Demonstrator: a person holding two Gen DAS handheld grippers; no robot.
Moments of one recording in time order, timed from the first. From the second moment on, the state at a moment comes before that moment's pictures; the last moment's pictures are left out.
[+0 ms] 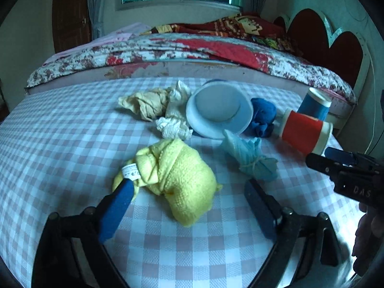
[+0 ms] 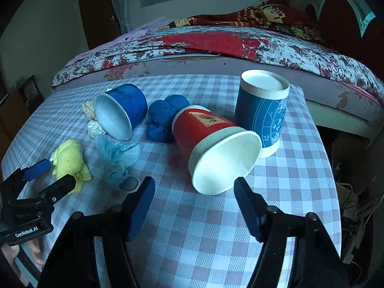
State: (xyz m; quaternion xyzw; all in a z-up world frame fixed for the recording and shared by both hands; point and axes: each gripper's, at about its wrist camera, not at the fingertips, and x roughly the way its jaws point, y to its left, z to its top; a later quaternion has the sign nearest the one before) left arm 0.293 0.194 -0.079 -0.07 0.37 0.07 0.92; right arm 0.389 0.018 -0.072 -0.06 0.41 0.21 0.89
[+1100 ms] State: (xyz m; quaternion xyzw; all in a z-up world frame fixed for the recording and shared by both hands) left arm 0.227 0.151 -0.048 -0.06 0.34 -0.01 0.94; right arm 0.287 -0.006 -0.036 -0.13 0.32 0.22 0.91
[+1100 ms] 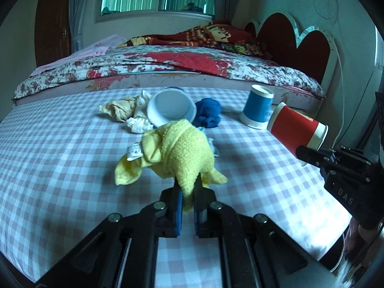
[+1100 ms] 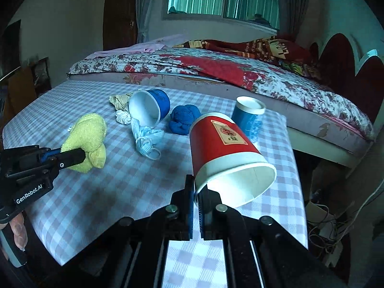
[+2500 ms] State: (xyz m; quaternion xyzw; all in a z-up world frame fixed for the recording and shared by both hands) left arm 0.144 -0.077 -0.035 0.04 0.29 -0.20 0.93; right arm 0.153 -0.225 -0.043 -0.09 0.31 0.08 0.94
